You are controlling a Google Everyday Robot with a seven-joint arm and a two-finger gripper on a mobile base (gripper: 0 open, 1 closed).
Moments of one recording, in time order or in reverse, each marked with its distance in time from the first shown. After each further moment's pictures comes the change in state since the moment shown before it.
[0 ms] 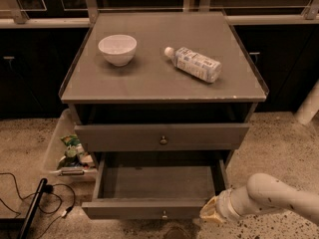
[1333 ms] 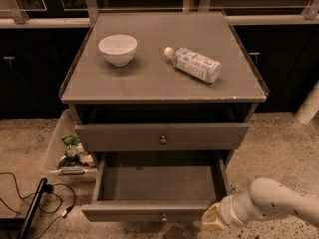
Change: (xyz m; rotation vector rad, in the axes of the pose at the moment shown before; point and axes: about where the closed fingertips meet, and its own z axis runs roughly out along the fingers) arm 0.009 0.024 -0.005 -0.036 0.014 0.030
